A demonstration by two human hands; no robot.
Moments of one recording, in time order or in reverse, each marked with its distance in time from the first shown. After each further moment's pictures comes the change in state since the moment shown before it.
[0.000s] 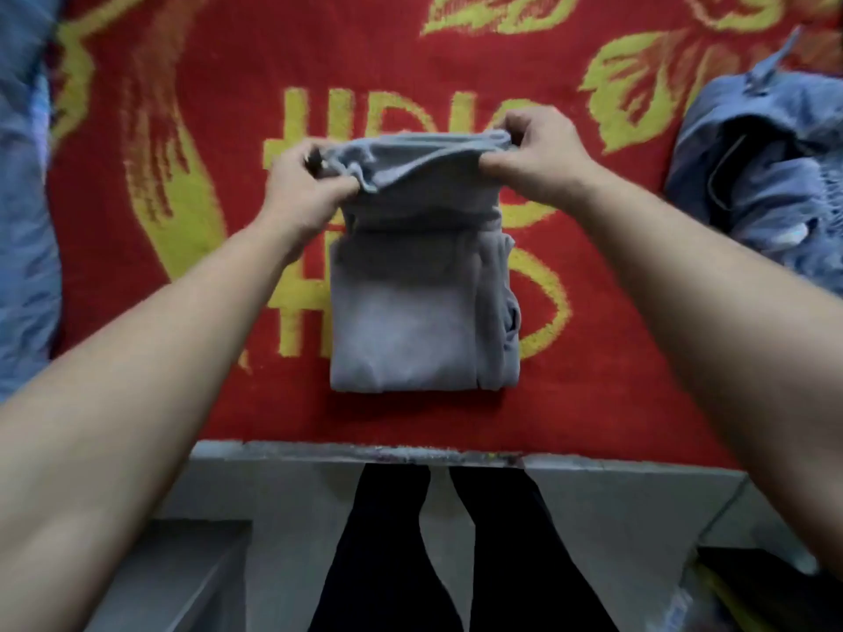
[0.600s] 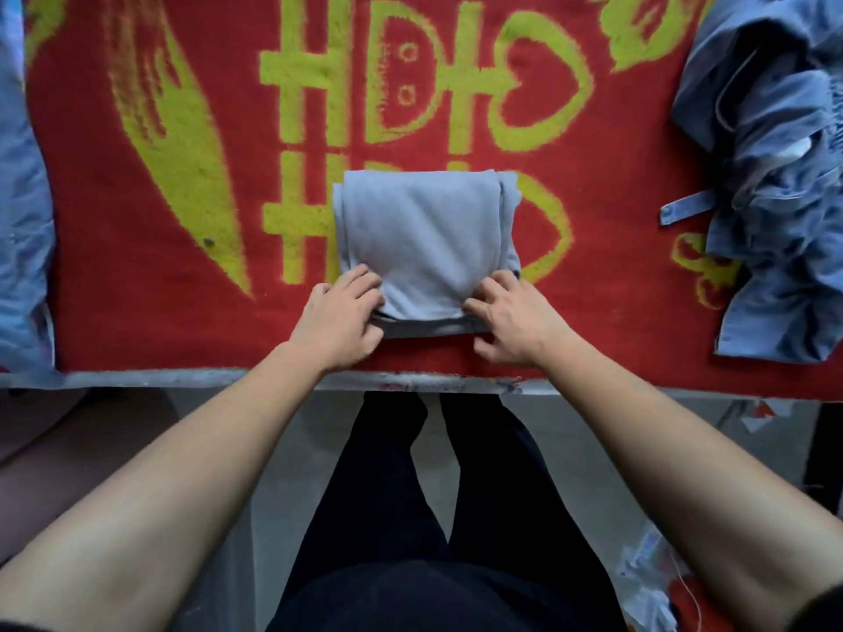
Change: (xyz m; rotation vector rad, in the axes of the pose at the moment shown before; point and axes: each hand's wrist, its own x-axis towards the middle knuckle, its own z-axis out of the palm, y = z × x) left_hand -0.173 -0.141 -0.001 1.074 -0.496 0.386; right_hand -0.201 0.080 0.118 -0.949 -0.534 -0.271
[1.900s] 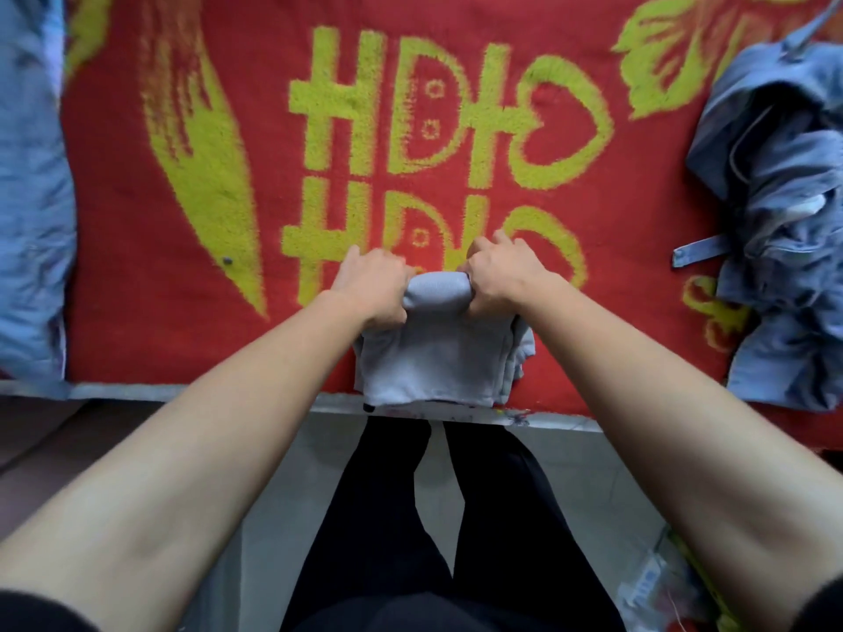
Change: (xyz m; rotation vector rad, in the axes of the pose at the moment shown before) left_hand 0.075 0.013 -0.066 0.189 -0.302 -0.120; right_hand 0.077 0.007 -0.085 0.067 -0.168 0.126
